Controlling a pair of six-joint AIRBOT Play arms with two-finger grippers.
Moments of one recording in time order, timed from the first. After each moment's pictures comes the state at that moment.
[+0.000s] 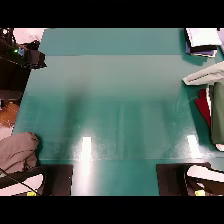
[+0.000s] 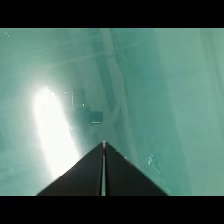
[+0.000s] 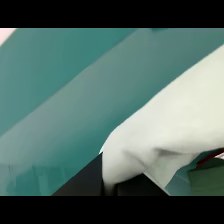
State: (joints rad) left arm -0.06 -1.30 1.73 1.36 -1.45 -1.42; right arm -0.76 -1.37 1.56 -0.79 1.13 1.39
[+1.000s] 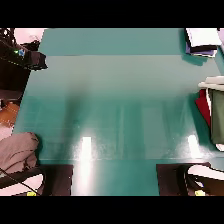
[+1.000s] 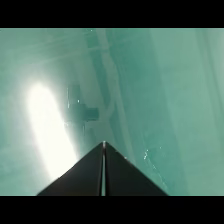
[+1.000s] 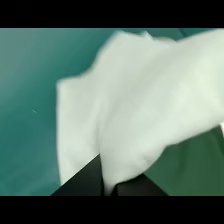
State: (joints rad) left arm -0.06 -1.30 1.73 1.34 -1.47 -1.41; right arm -0.90 -1.36 1.90 -1.22 1.64 1.57
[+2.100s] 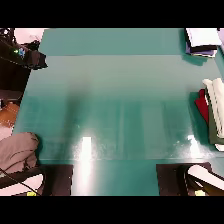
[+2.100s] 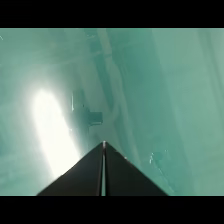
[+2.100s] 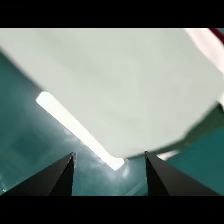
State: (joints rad) left arm -0.06 -1.30 1.73 1.34 -1.44 -1.38; right arm -0.89 -1.16 1.57 -1.39 1.73 1.62
